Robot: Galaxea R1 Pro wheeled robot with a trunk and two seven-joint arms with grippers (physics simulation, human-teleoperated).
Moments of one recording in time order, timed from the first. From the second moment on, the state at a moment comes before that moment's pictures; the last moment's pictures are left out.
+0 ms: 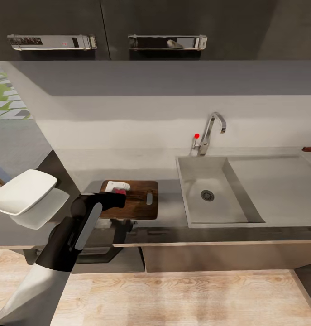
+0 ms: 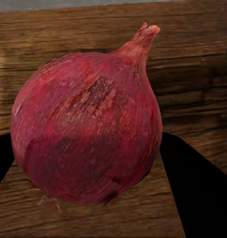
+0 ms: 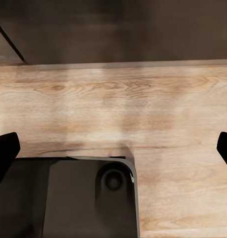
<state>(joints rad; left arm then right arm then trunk) -0.72 0.04 -0.25 -1.44 0.29 1.00 0.11 0.29 0.09 -0.37 -0.57 0.20 -0.87 0.18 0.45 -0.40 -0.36</state>
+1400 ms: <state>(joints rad) -0.72 0.04 -0.24 -1.51 0.29 1.00 0.11 0.29 0.09 -0.37 -0.57 0.20 -0.87 0.18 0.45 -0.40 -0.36</state>
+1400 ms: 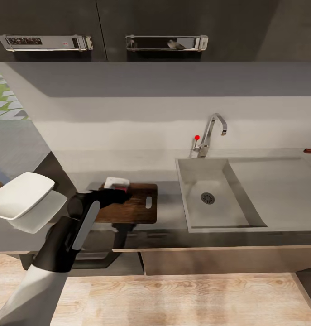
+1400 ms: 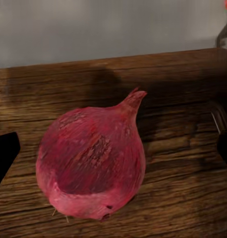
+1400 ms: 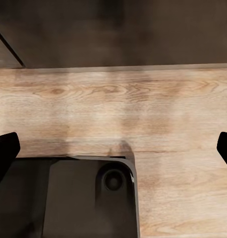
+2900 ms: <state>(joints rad) -0.47 0.05 -0.25 -1.55 0.29 0.81 0.11 0.29 0.09 -0.37 -0.57 0.20 -0.87 0.18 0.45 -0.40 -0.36</state>
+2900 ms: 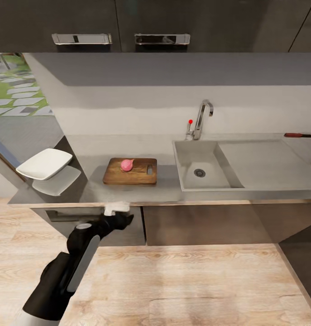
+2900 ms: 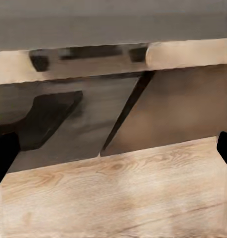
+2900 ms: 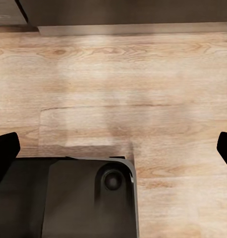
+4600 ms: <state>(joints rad) 0.34 0.20 -0.25 -1.07 0.29 -0.58 0.11 0.29 0.08 -0.37 -0.76 0.20 -0.87 0.14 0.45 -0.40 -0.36</state>
